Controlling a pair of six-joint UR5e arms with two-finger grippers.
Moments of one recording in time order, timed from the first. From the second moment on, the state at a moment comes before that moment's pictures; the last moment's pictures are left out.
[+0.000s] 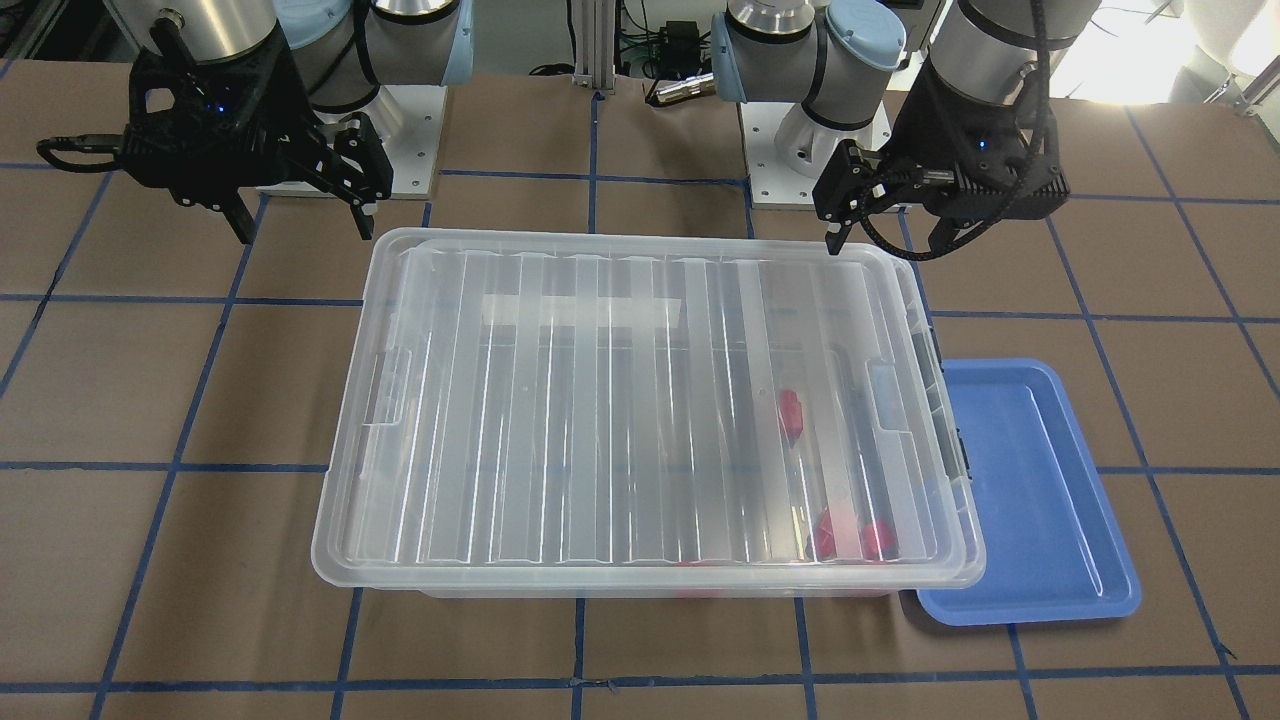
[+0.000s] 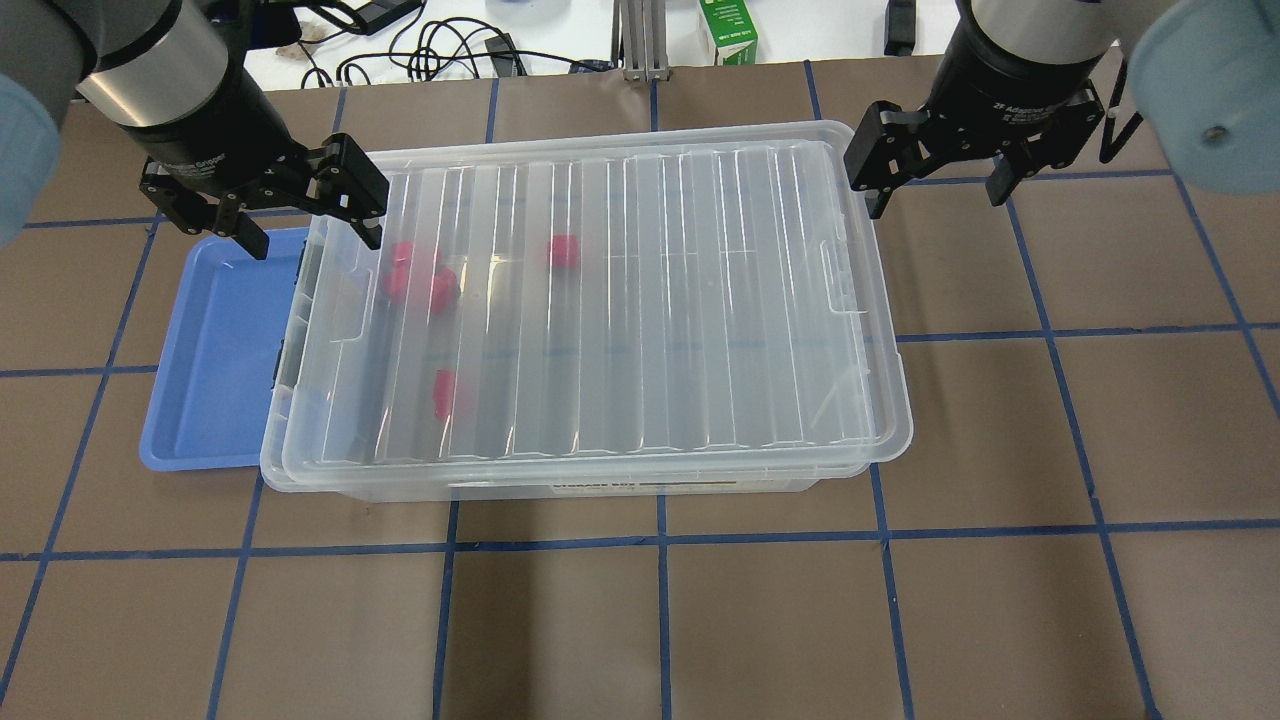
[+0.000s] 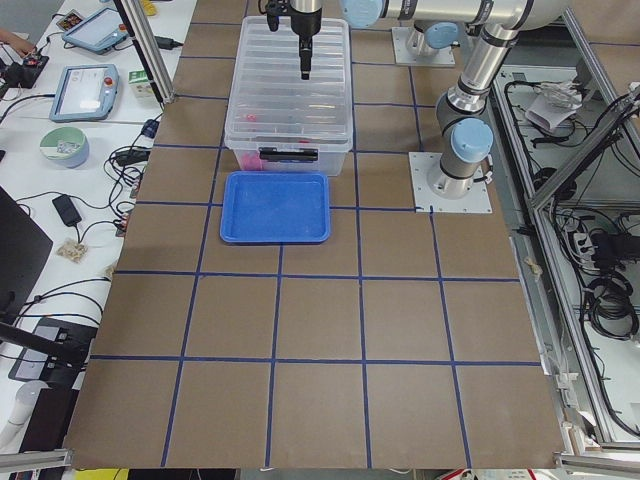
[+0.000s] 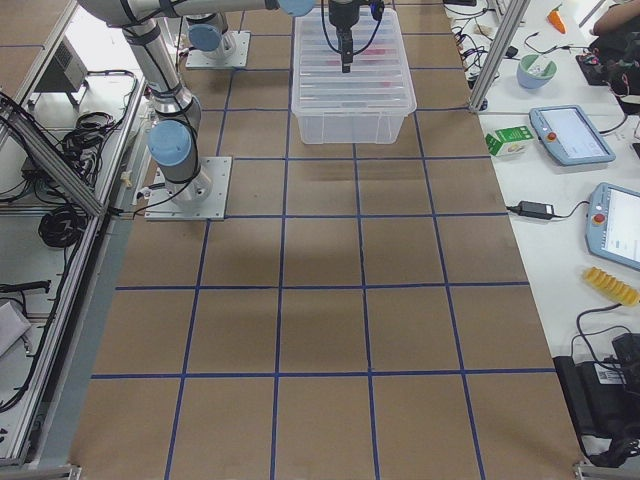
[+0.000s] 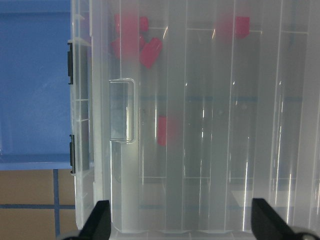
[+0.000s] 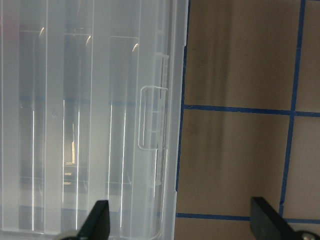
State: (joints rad) left arm -1.53 -1.53 -1.57 -1.58 1.54 0.01; right arm 1.62 -1.59 1.54 -1.58 -1.57 -0.02
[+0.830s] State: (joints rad) left arm -1.53 -1.53 -1.57 -1.58 1.54 0.01; right arm 1.61 -1.57 1.55 -1.60 -1.56 -0.04
